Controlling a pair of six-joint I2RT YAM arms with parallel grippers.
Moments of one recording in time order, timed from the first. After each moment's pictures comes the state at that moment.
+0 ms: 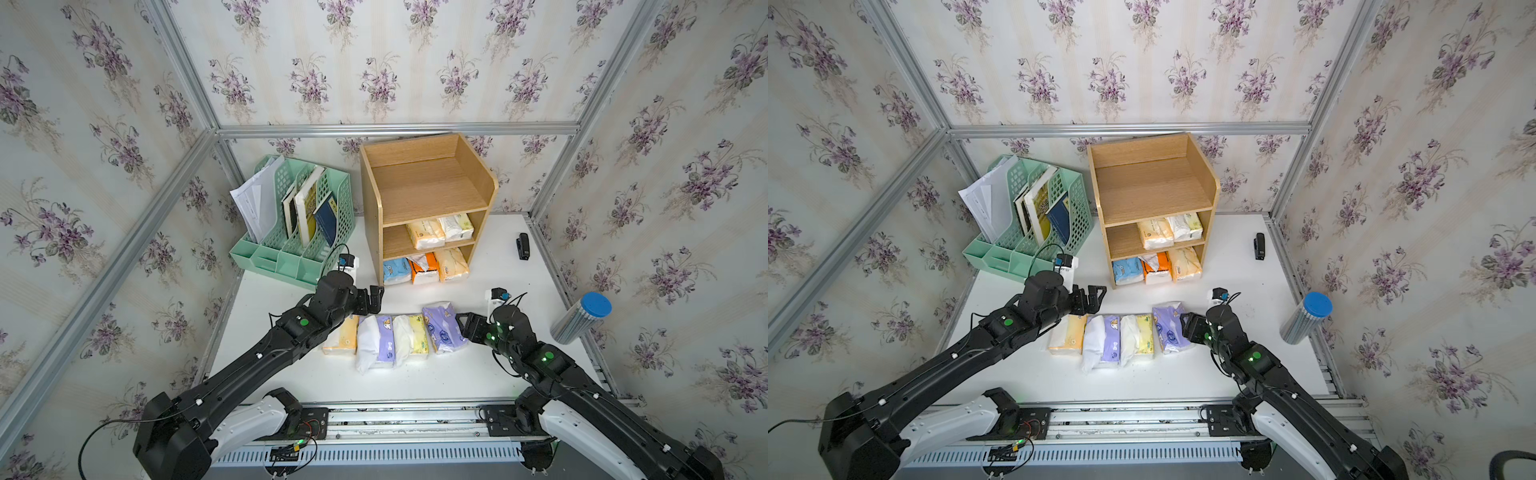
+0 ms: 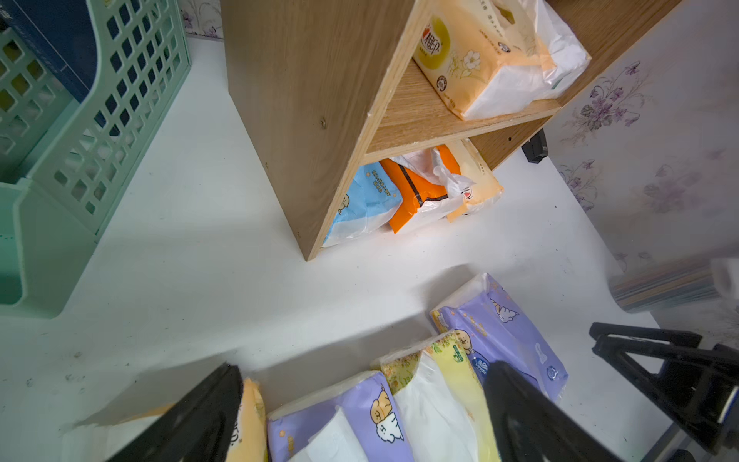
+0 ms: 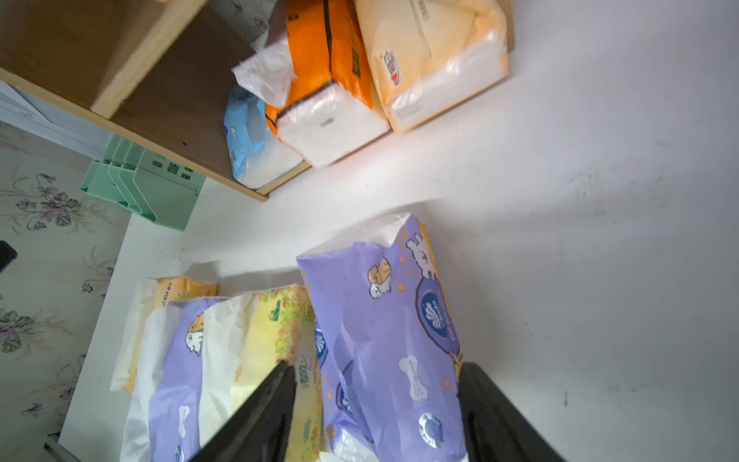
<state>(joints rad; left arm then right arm) -0.64 1.05 0.78 -0.29 -0.11 -0.49 0.58 0.73 0.42 -0.34 0.07 0.70</state>
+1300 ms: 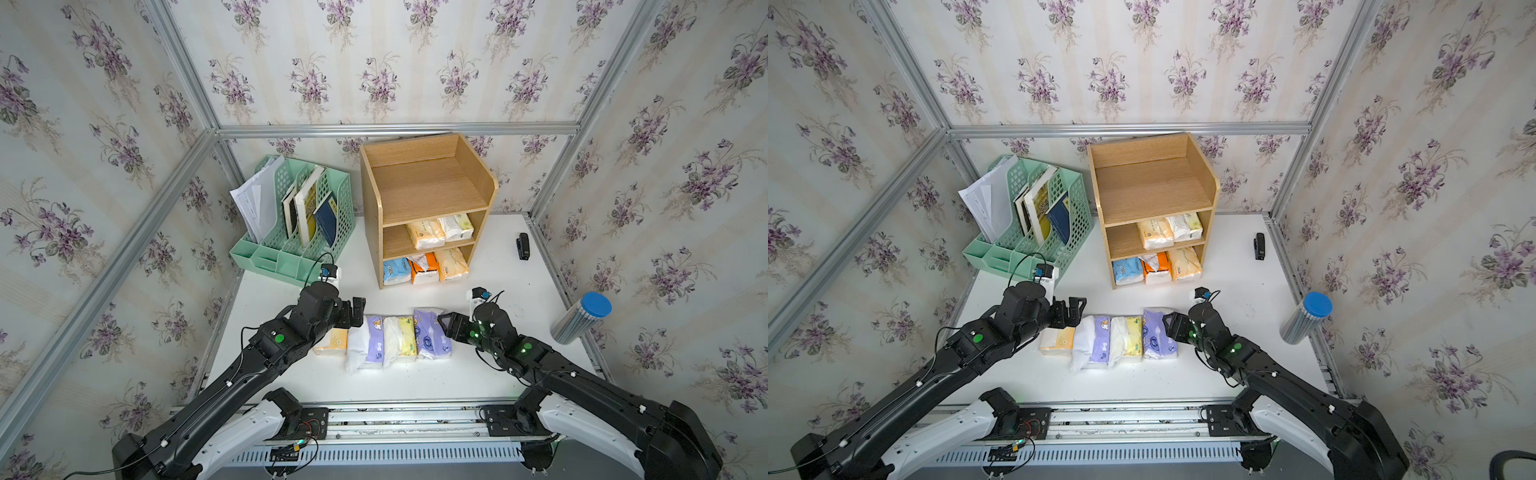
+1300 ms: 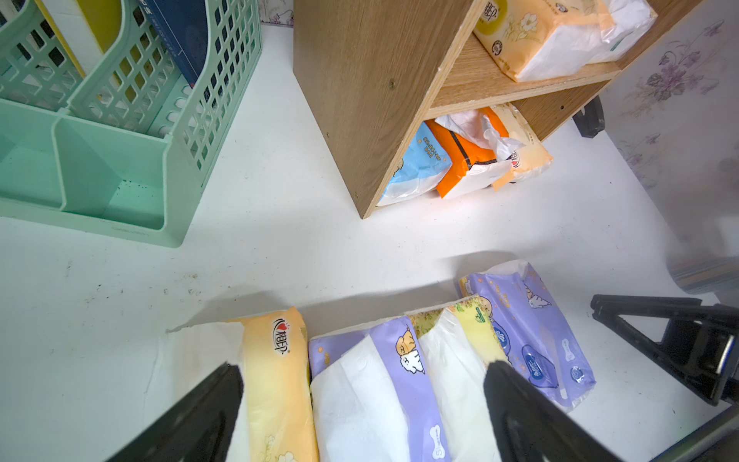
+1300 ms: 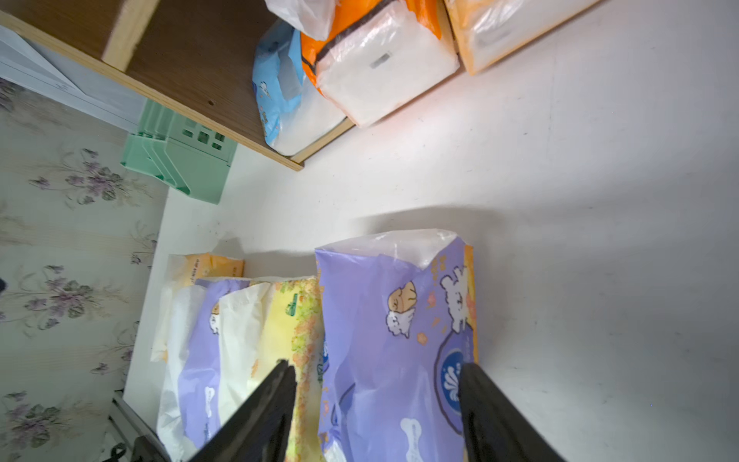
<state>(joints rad) -0.64 0.87 0.81 -0.61 -0.19 -0.47 0.69 0.92 0.40 -0.17 0.01 0.82</state>
